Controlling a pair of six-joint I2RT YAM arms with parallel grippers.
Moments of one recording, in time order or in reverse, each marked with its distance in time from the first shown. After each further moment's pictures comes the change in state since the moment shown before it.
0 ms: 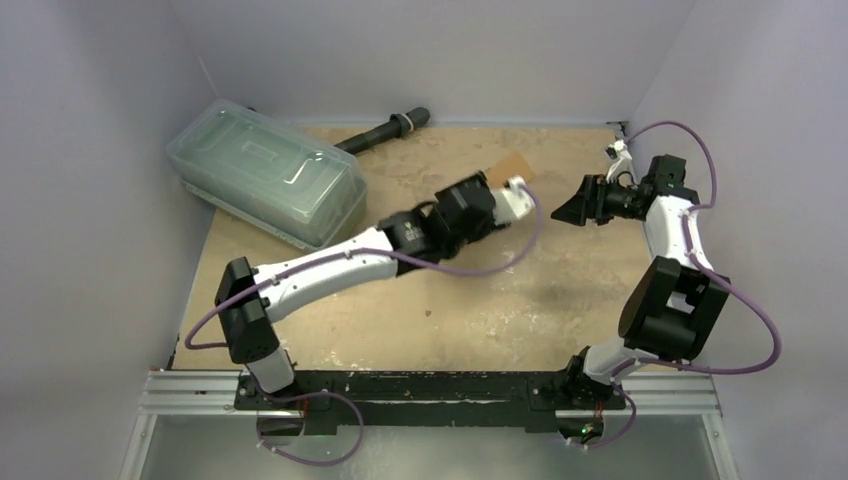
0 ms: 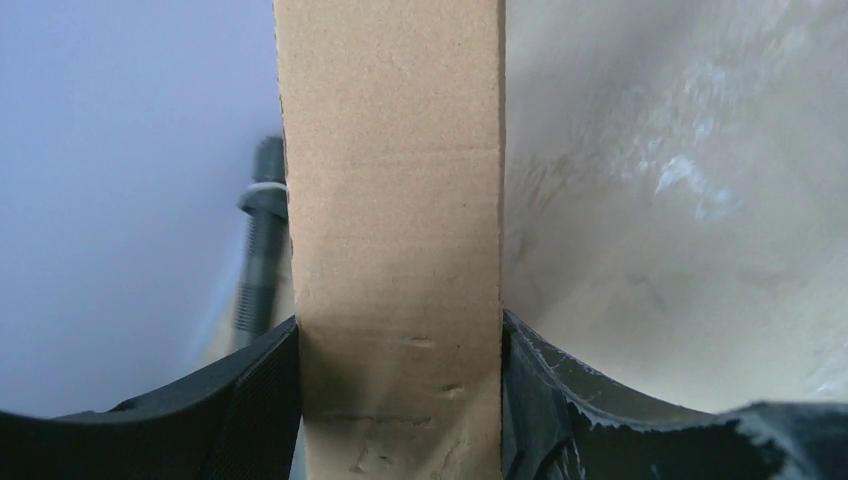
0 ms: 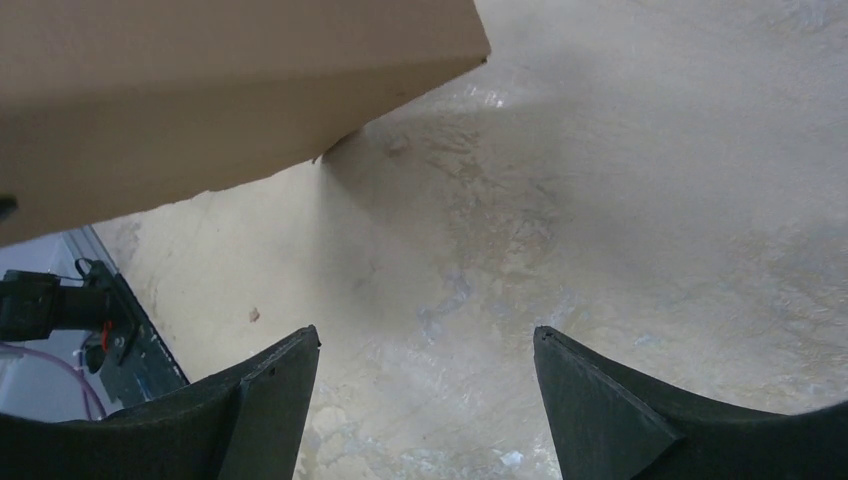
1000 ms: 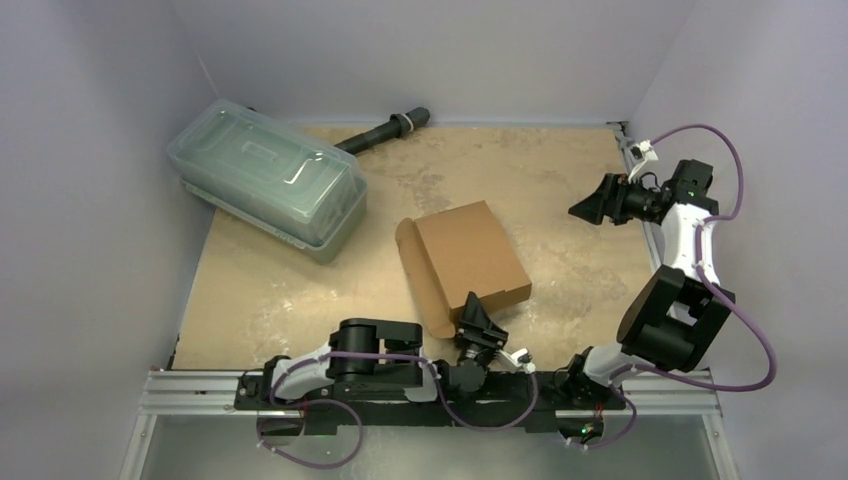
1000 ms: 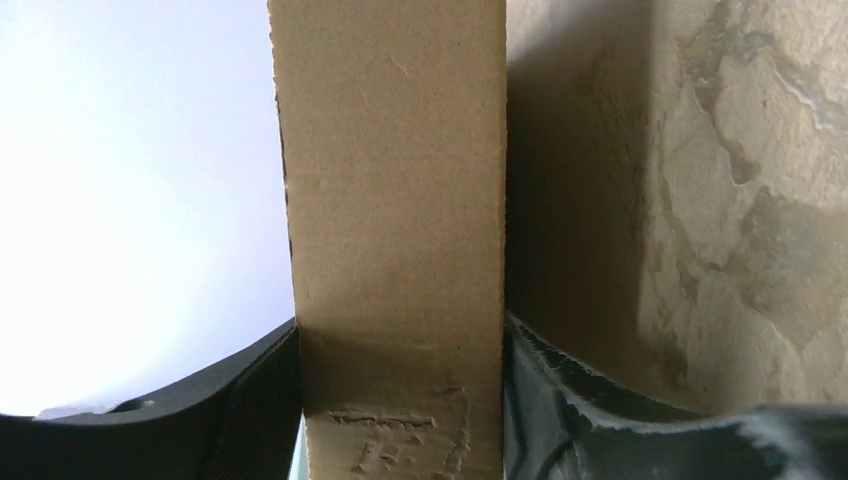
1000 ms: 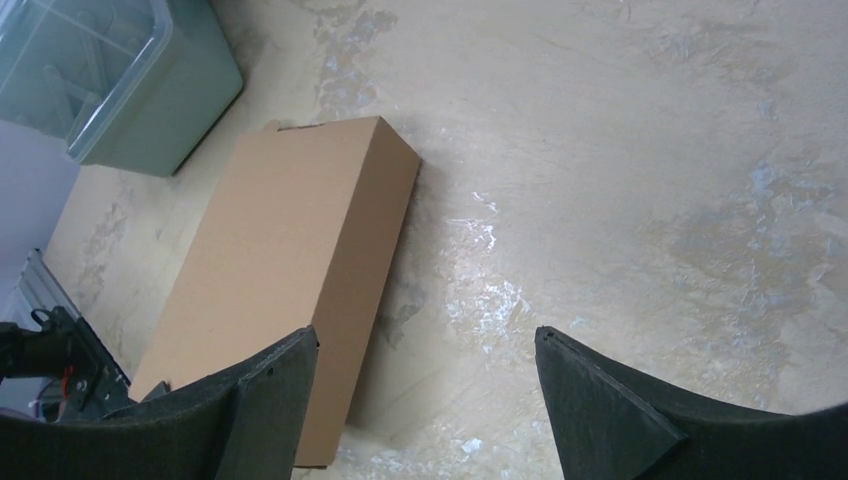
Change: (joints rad) left arm -0.523 0.586 -0.723 1.806 -0.719 1.195; right arm -0.111 -0.057 -0.010 0.047 -0.008 0.015
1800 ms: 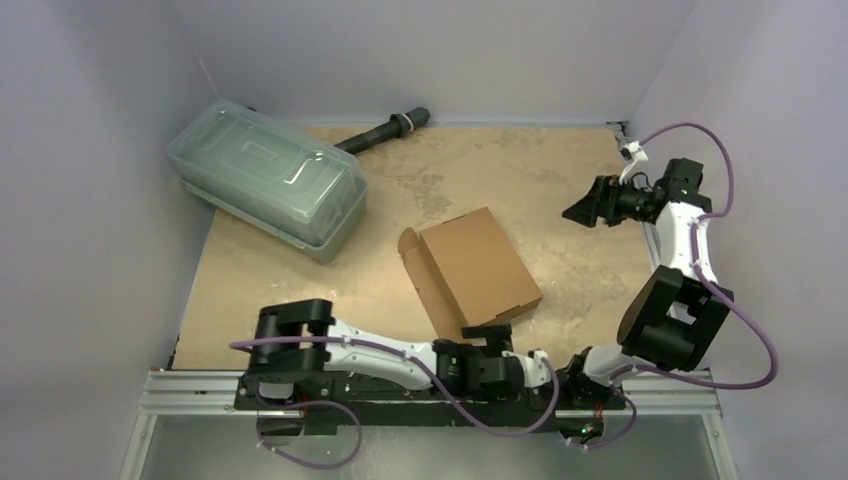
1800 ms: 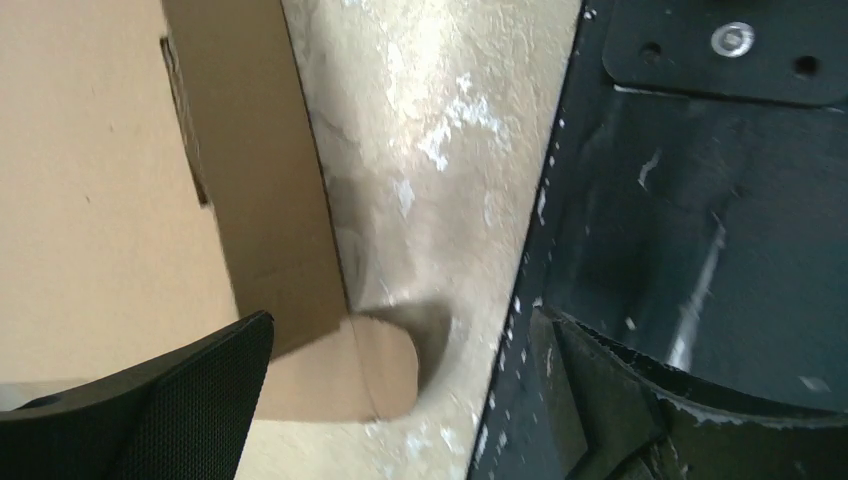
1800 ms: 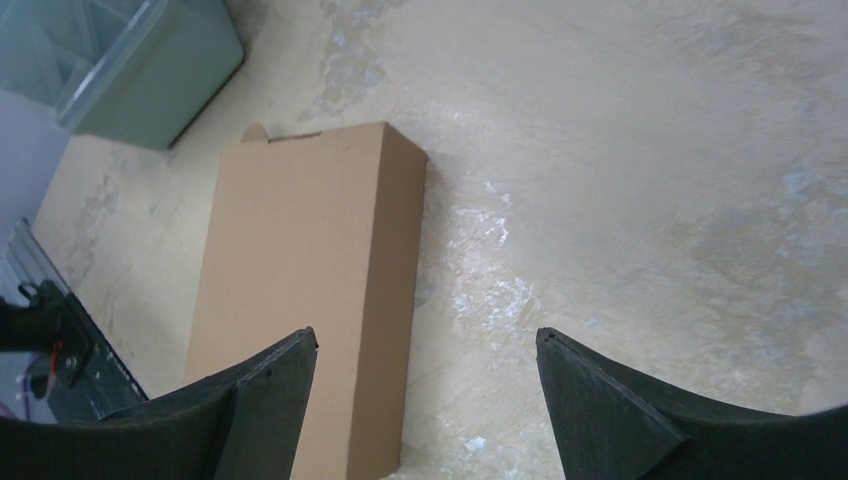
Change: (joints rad) left arm -0.048 -0.404 0.286 -1.618 0.636 -1.432; right arm 0.030 0.000 -0.005 -0.016 0.014 -0.028
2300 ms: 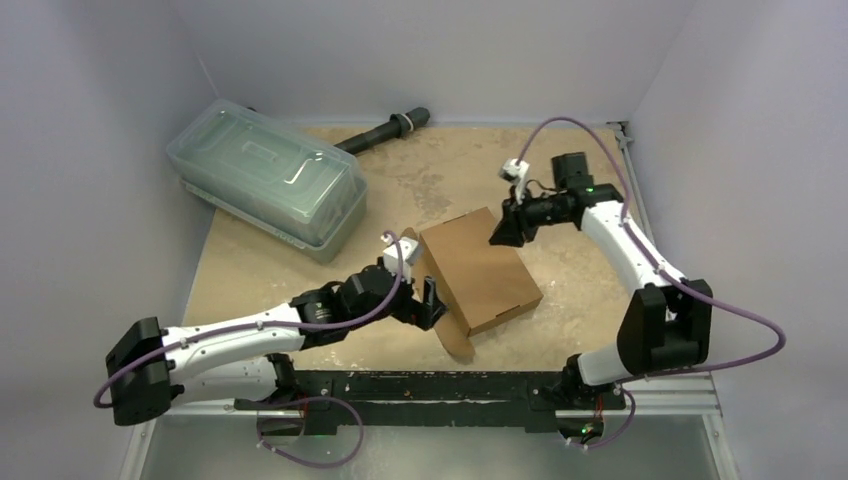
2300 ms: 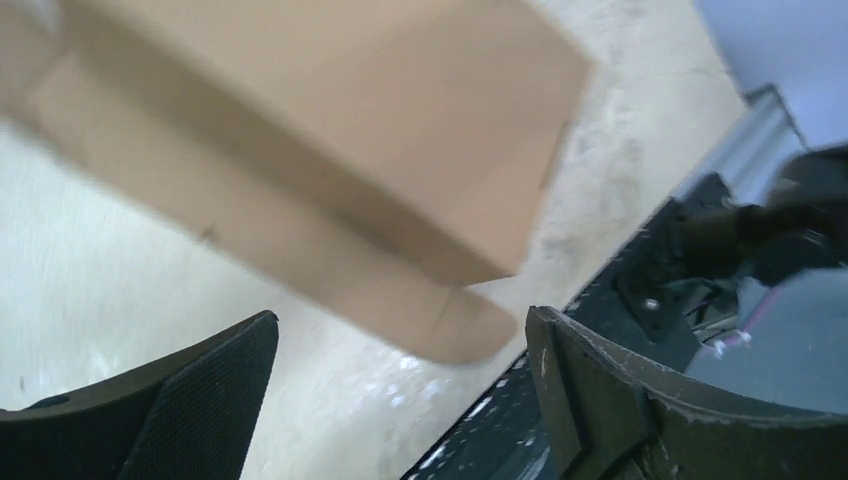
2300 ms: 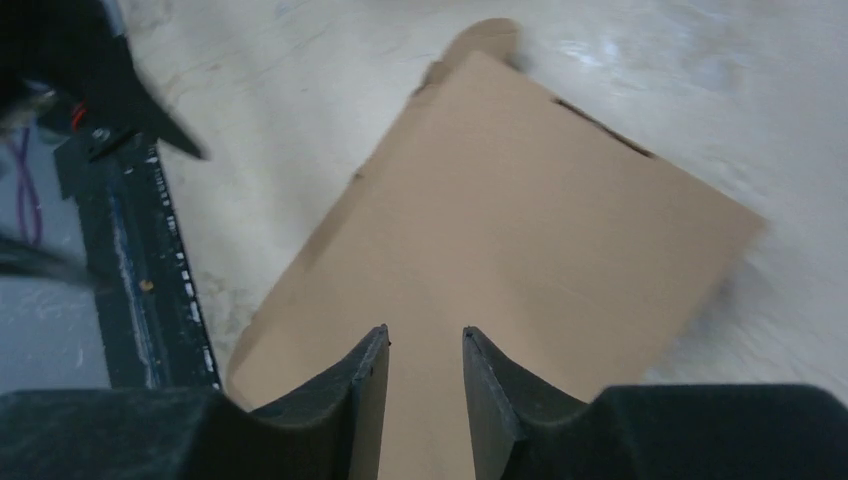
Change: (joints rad) left arm 0.475 -0.810 -0.524 0.182 0.383 -0.652; right arm 0.541 -0.043 -0.031 -0.029 0.119 -0.161
